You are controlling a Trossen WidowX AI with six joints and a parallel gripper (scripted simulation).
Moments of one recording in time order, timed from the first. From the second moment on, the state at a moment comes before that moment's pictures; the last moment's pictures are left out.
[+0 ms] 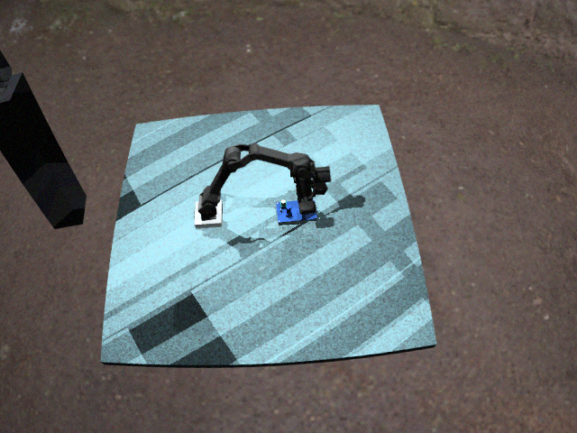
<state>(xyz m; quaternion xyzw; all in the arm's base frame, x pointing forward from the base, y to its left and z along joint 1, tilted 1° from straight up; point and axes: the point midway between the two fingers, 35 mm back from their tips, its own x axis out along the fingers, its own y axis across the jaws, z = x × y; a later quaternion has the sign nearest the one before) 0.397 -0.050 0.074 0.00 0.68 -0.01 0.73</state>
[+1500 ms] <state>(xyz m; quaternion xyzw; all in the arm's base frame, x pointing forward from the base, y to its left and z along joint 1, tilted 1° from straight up) 0.397 -0.050 0.085 0.00 0.69 -0.01 0.72</state>
